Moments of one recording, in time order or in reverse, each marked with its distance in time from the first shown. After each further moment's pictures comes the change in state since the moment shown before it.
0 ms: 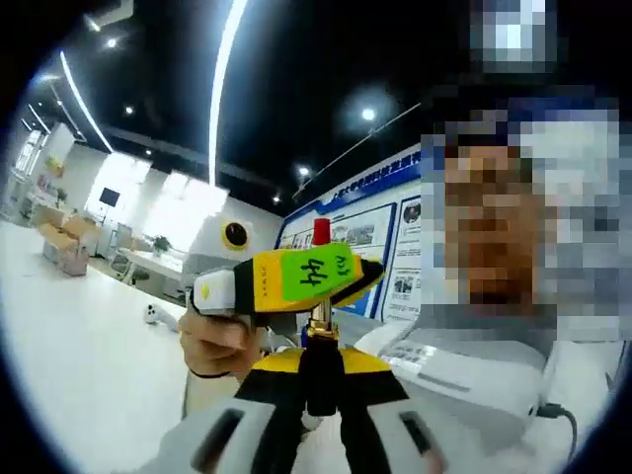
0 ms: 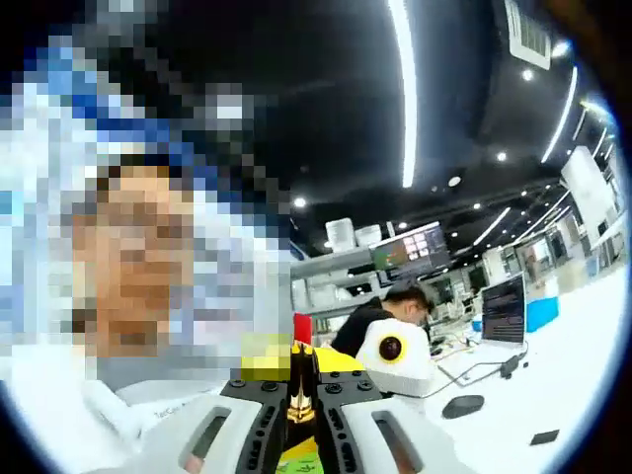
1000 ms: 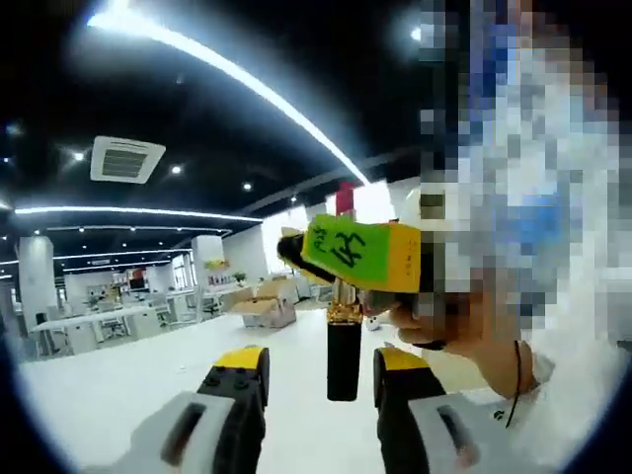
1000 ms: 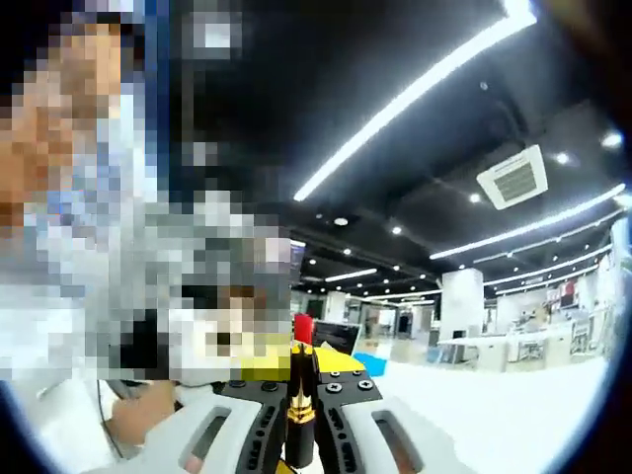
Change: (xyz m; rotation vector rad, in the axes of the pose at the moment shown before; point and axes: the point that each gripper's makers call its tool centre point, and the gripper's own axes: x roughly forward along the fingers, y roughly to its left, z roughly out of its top) left arm -0.058 0.120 0.023 0.546 0.122 0.896; right arm -0.043 -0.089 0.024 -0.523 0.082 -0.656
